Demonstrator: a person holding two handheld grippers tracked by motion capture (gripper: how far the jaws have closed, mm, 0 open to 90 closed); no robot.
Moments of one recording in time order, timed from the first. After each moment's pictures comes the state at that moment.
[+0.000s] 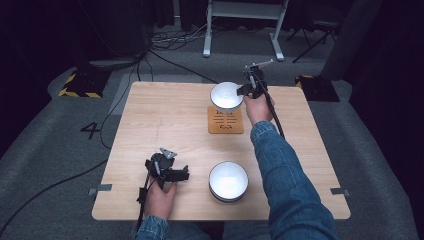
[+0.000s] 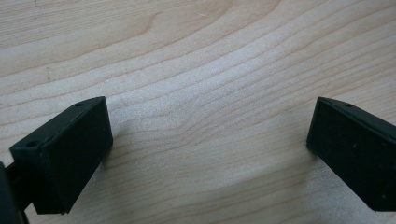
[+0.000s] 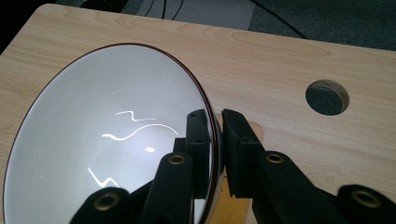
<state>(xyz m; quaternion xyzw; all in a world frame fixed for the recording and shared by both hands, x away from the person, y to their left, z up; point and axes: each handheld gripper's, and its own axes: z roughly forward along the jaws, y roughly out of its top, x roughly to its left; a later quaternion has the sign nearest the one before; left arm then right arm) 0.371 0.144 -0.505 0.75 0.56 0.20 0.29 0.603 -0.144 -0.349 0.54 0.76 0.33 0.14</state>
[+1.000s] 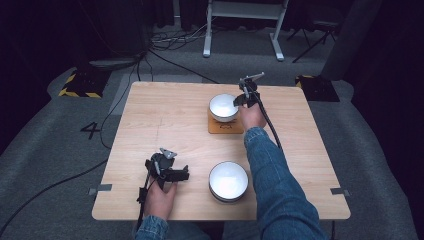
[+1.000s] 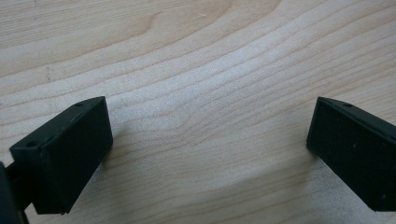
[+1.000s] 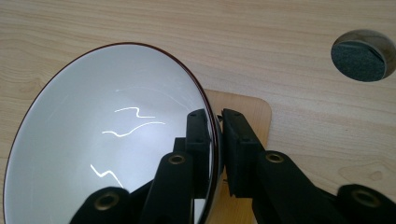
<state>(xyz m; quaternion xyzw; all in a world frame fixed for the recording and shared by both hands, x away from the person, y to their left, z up) 0.371 0.144 -0.504 0.75 0.56 0.20 0.29 0.628 -0.140 -0.418 0.57 0.76 0.29 0.11</state>
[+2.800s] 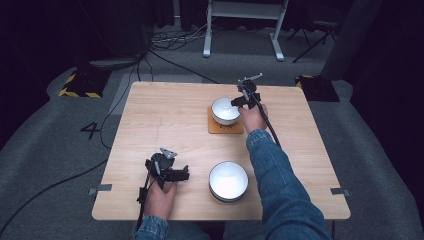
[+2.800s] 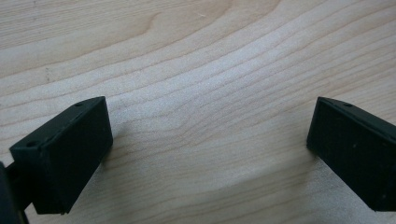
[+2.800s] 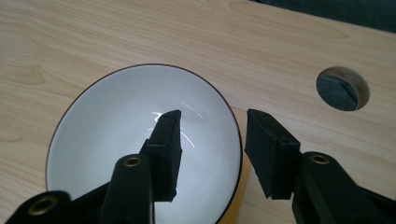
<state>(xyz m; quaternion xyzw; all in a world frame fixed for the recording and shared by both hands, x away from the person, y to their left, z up) 0.372 0.144 -0.504 0.75 0.56 0.20 0.29 0.615 -0.137 -0.411 0.51 0.79 0.30 0.17</state>
